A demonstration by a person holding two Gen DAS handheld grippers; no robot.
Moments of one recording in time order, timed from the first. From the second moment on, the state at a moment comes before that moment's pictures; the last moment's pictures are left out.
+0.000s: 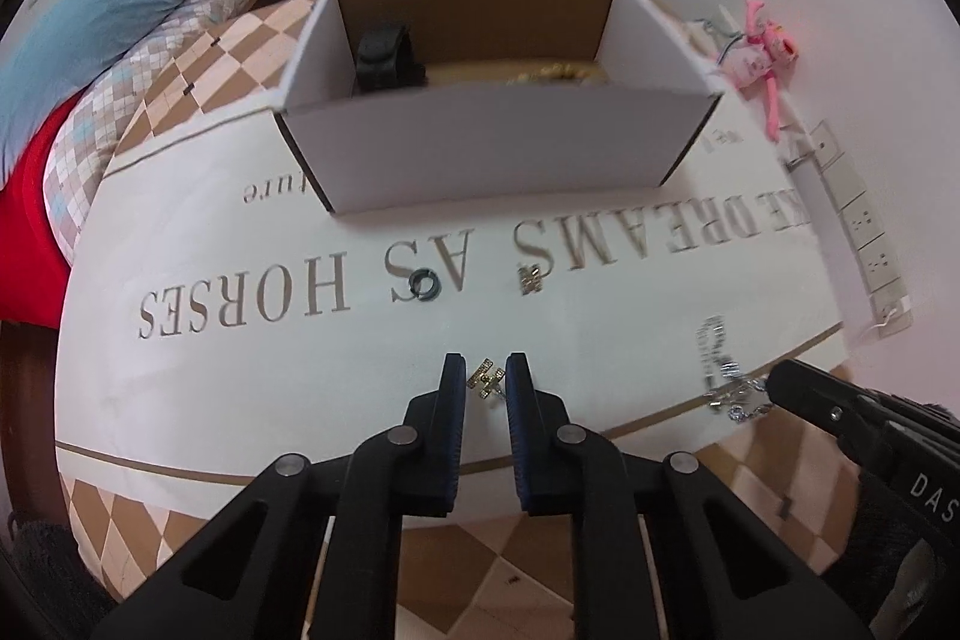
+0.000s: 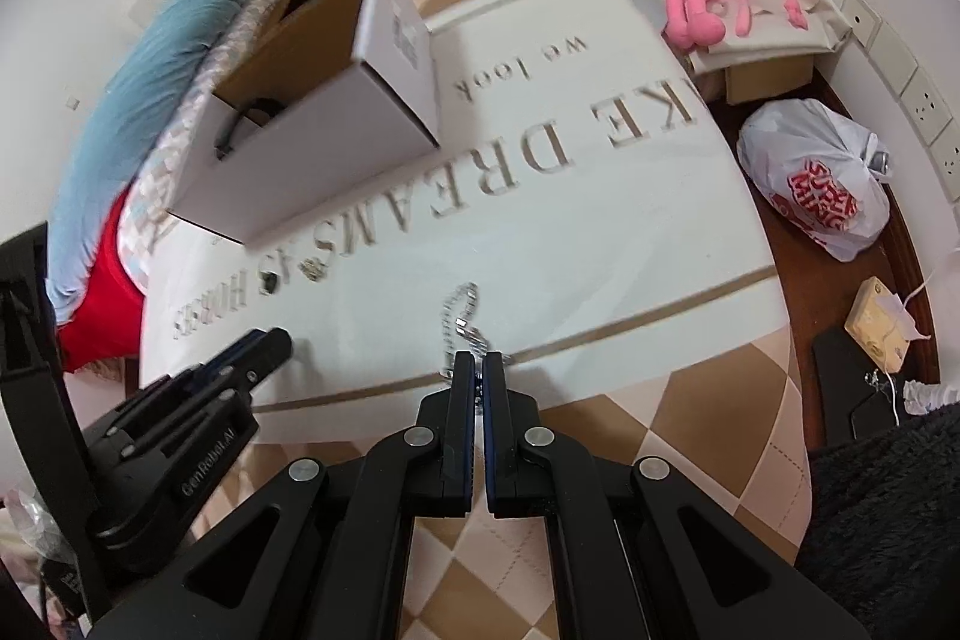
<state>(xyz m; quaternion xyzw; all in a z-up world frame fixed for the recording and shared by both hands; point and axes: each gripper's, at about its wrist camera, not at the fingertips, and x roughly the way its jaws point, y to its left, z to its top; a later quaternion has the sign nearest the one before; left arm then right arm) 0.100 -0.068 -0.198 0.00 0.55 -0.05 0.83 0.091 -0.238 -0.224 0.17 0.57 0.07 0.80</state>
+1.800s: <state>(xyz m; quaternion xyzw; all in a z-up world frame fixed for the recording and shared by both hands) 0.233 0.007 -0.132 -0.03 0.55 0.02 0.84 0.258 -0.172 -0.143 -0.03 0.57 0.04 0.82</state>
